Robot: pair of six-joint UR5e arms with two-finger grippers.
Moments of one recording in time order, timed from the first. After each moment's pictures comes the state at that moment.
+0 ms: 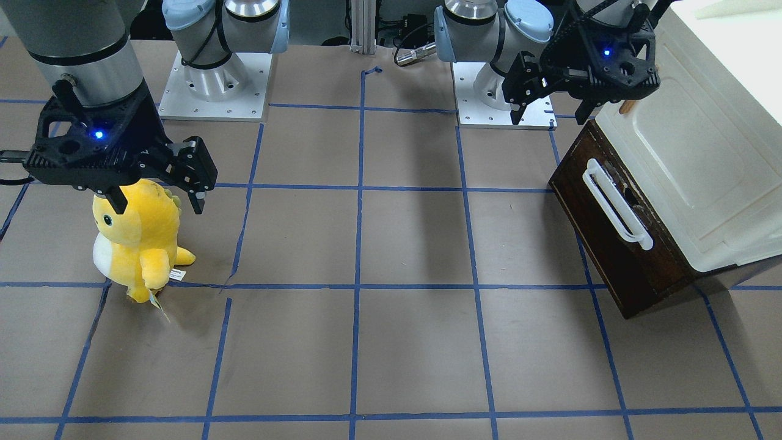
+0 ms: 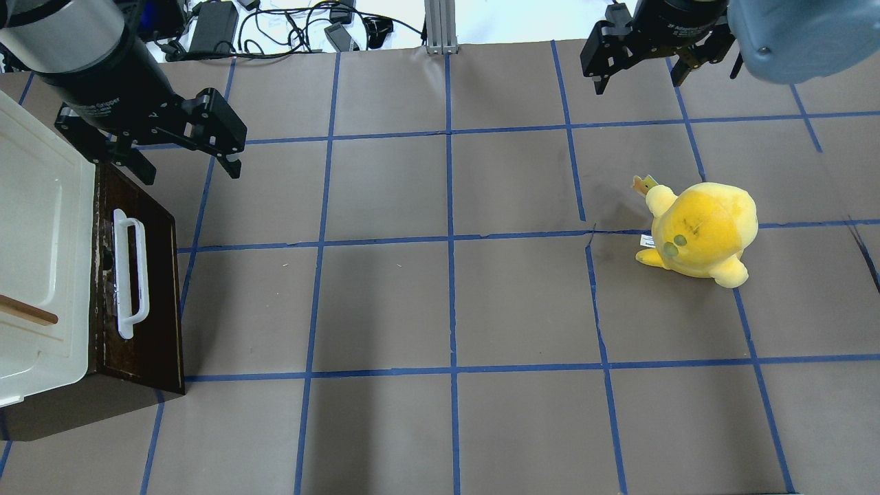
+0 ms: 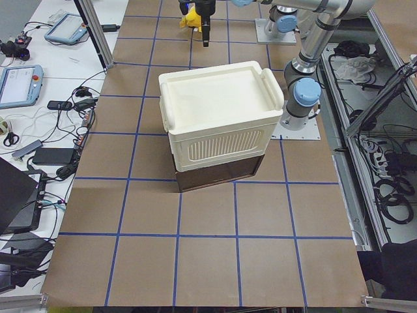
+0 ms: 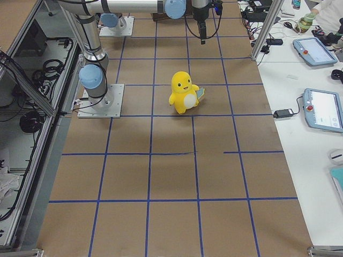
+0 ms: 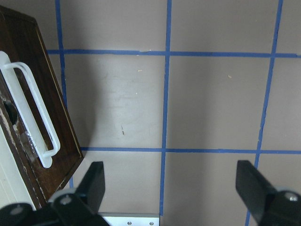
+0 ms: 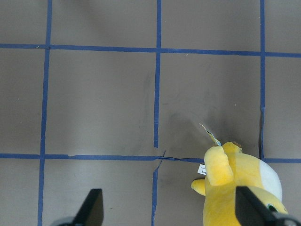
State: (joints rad) left arm -1.54 -1.51 -1.51 -1.74 1.58 -0.01; right arm 1.59 -1.46 1.47 -1.77 -1.60 -0.02
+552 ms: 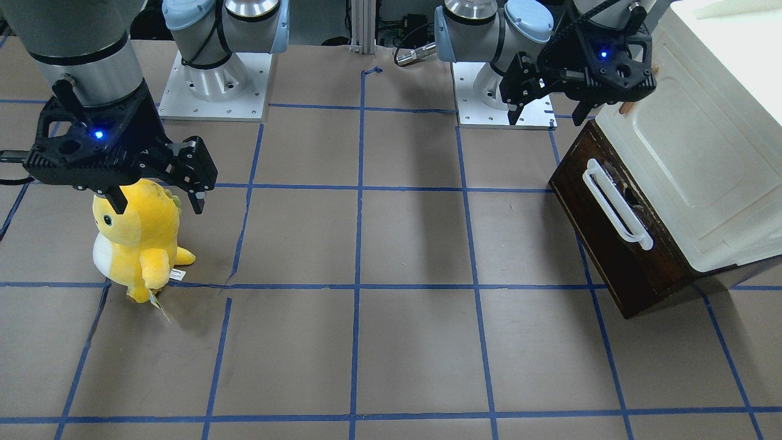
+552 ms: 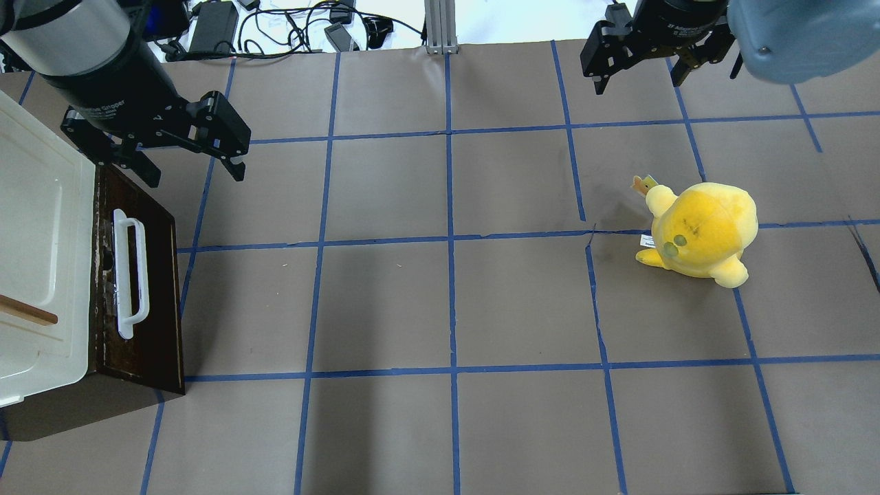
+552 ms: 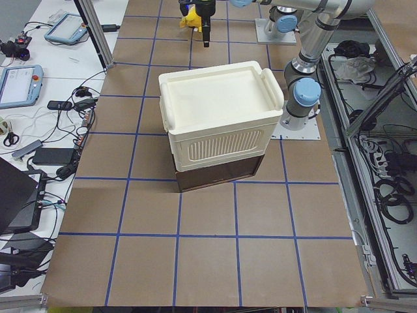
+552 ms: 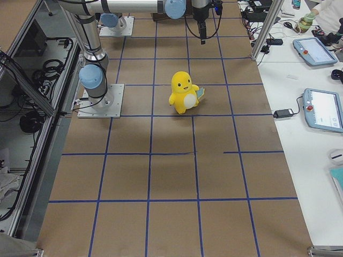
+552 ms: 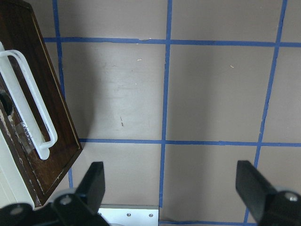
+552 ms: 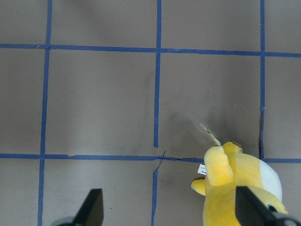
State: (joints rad) left arm -1.54 -1.51 -1.51 -1.73 1.56 0.00; right arm 1.59 -1.46 1.47 -1.77 -1.60 -0.02
